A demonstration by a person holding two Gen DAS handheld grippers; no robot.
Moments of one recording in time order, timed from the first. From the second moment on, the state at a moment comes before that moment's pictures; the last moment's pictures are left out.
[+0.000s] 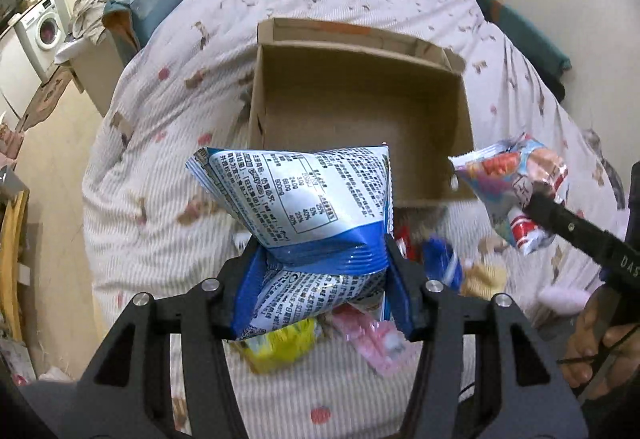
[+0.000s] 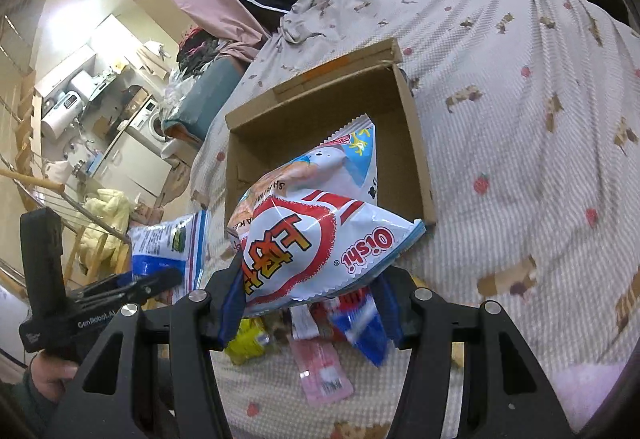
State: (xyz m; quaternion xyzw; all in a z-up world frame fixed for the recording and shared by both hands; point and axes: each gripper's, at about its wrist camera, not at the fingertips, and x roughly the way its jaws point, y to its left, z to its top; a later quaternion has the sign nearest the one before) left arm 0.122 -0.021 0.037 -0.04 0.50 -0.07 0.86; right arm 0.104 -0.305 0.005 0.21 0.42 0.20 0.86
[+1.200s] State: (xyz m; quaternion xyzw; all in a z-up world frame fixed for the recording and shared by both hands) left arm 0.234 -0.031 -0.038 -0.01 0.49 -0.09 0.87; right arm 0.211 -0.271 -0.055 0.15 0.45 0.18 0.86
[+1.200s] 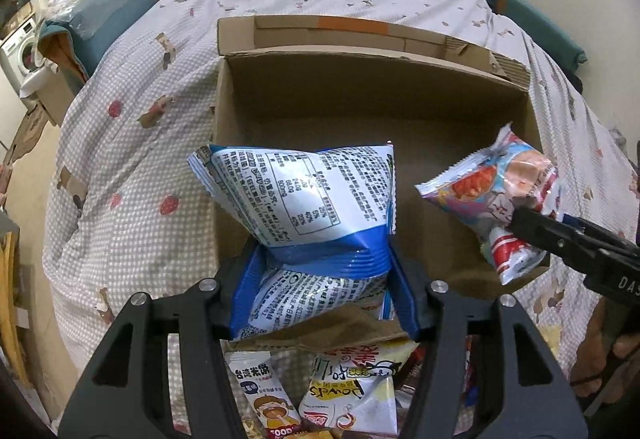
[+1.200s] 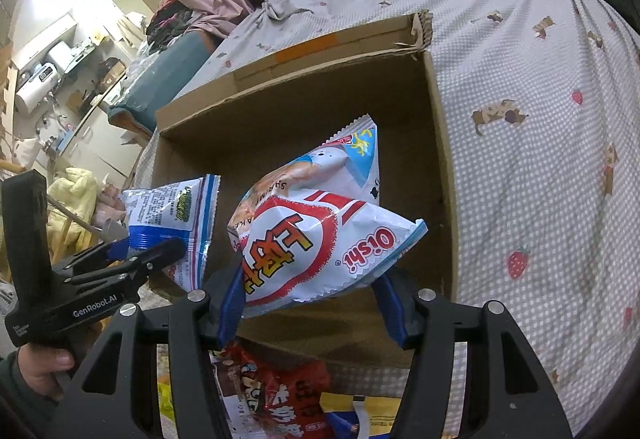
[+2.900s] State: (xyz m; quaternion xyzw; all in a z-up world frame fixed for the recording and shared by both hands) left arm 0.130 0.048 -0.041 -0.10 0.55 0.02 0.83; right arm 0.127 -0.295 -0.036 0.18 0.48 0.19 0.84
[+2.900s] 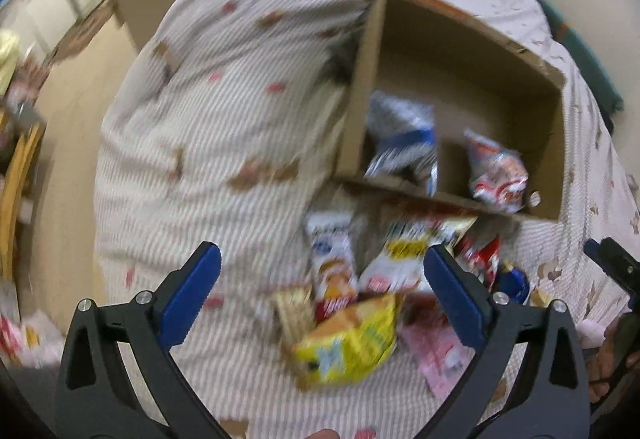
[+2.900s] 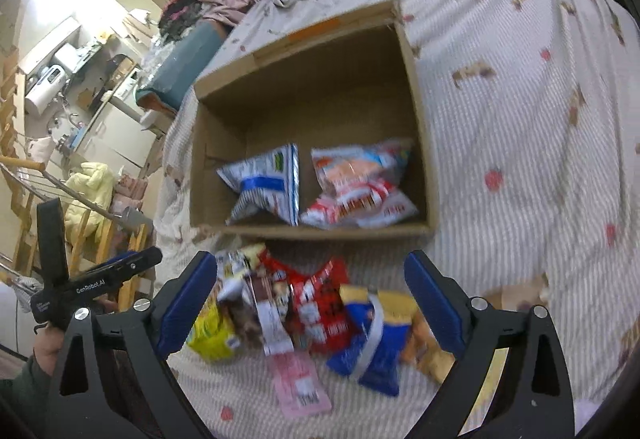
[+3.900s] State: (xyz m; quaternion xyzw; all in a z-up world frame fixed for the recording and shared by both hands) left arm 0.094 -0.002 -0.132 -0.08 0.61 0.05 0.79; right arm 0.104 -0.317 -0.119 0.26 0.60 0.14 0.74
